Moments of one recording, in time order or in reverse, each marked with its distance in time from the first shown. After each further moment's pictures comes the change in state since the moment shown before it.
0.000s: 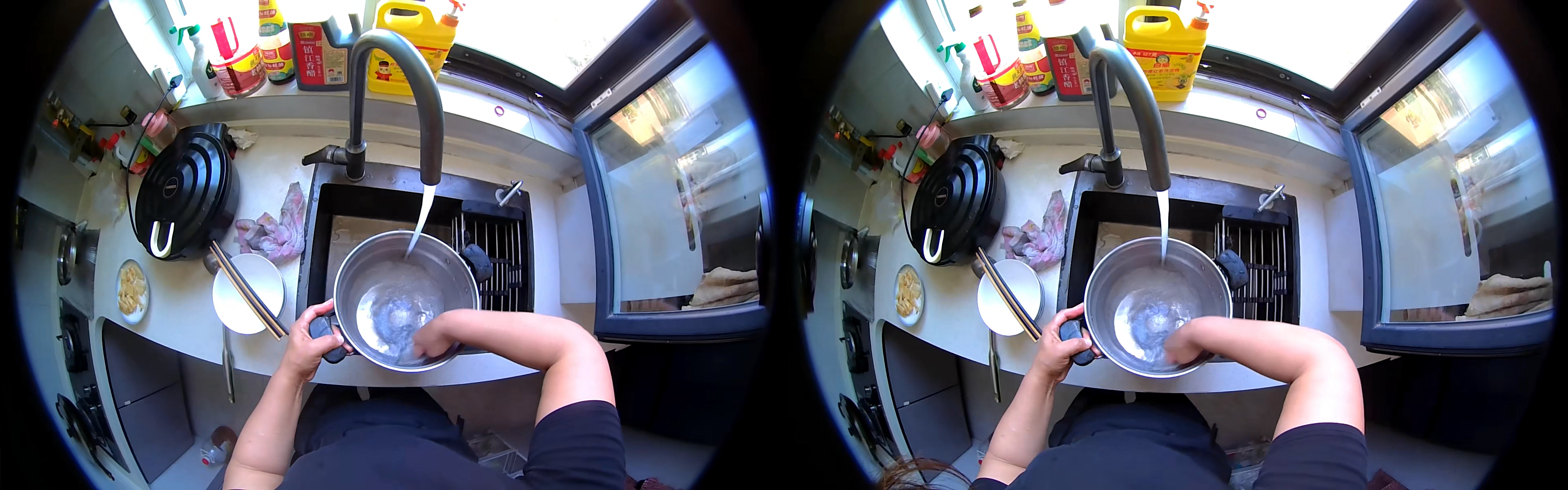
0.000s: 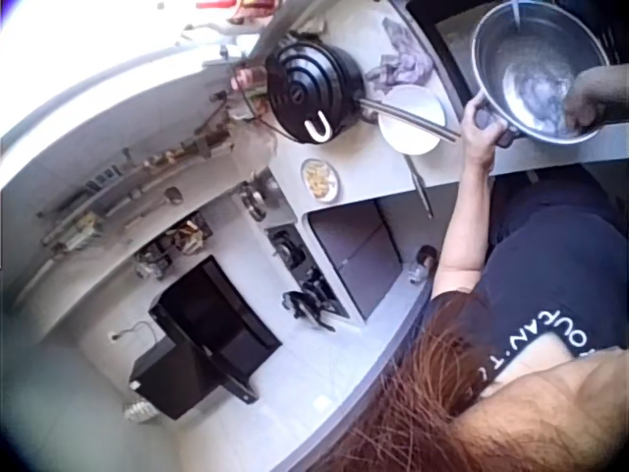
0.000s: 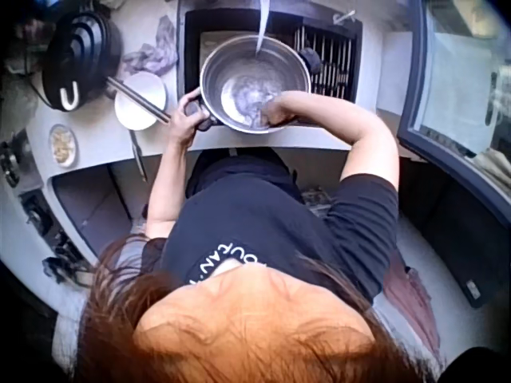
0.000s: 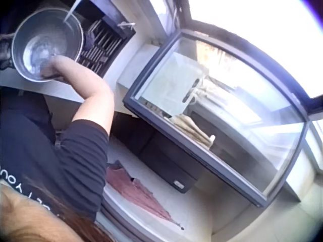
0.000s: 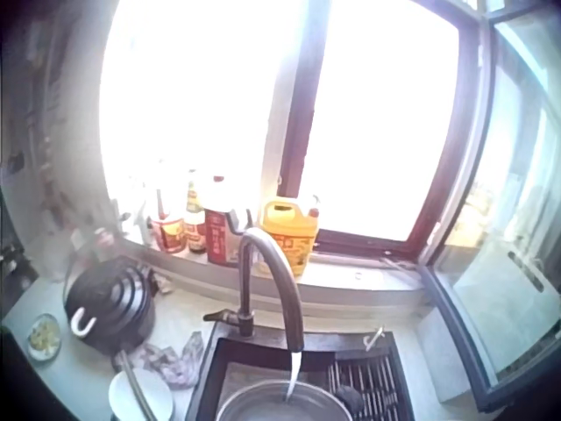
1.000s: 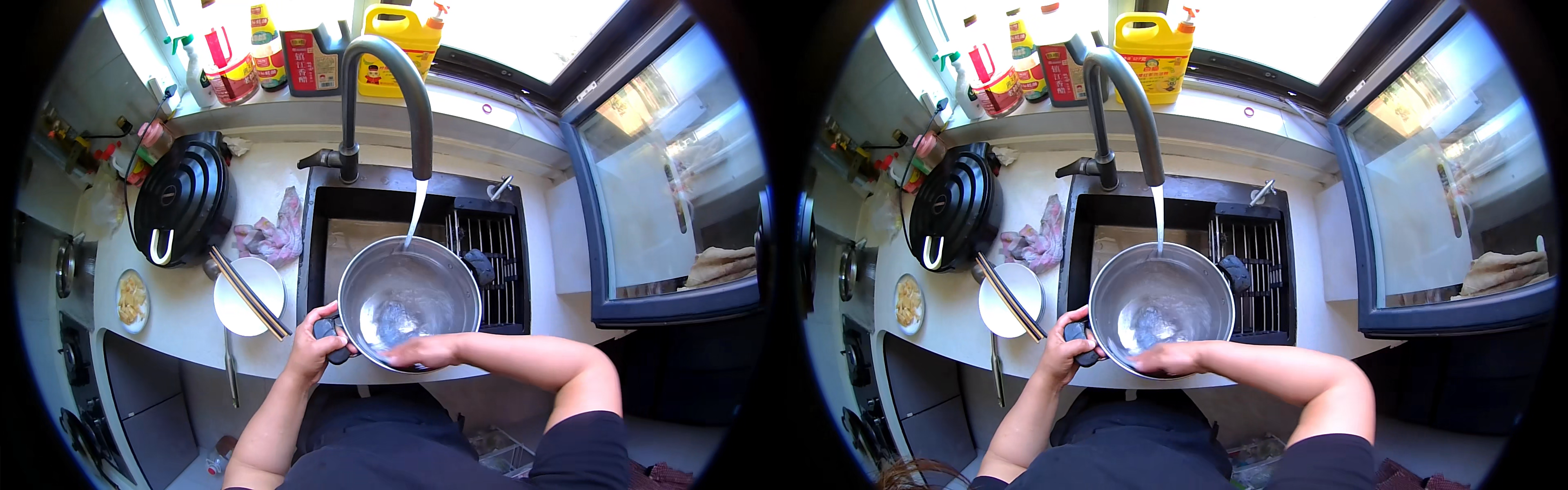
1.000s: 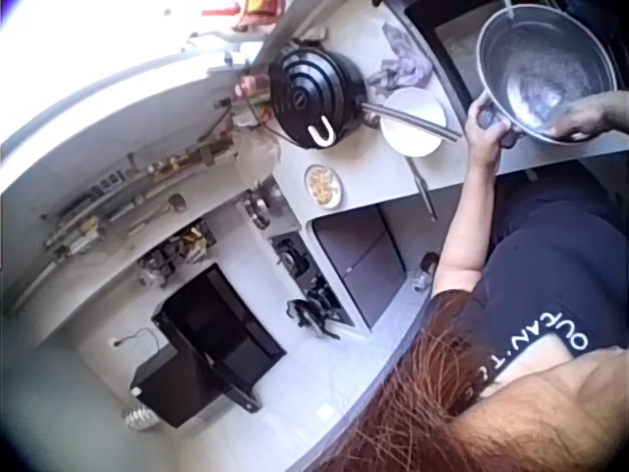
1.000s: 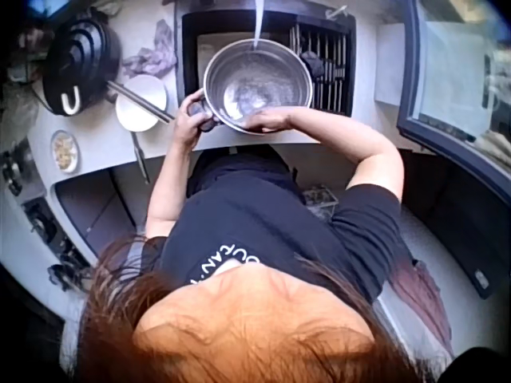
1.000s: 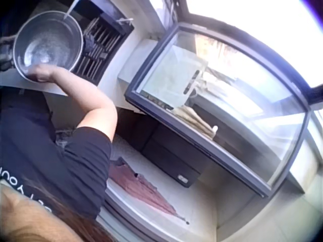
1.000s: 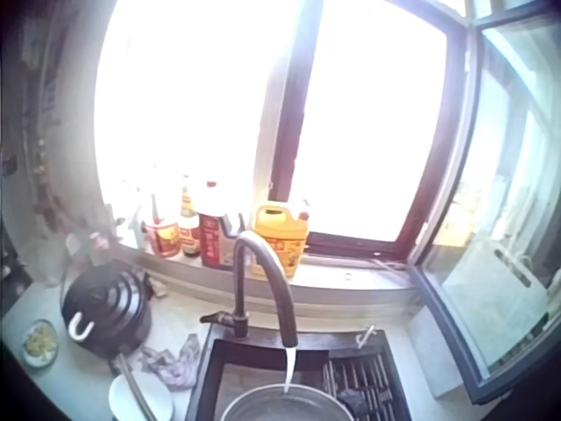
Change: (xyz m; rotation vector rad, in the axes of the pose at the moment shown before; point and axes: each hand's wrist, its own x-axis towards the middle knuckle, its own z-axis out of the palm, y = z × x) left_hand -0.006 -0.002 0.001 -0.124 -0.089 -0.031; right_hand -0.033 -0.052 0.038 0.924 0.522 -0.289
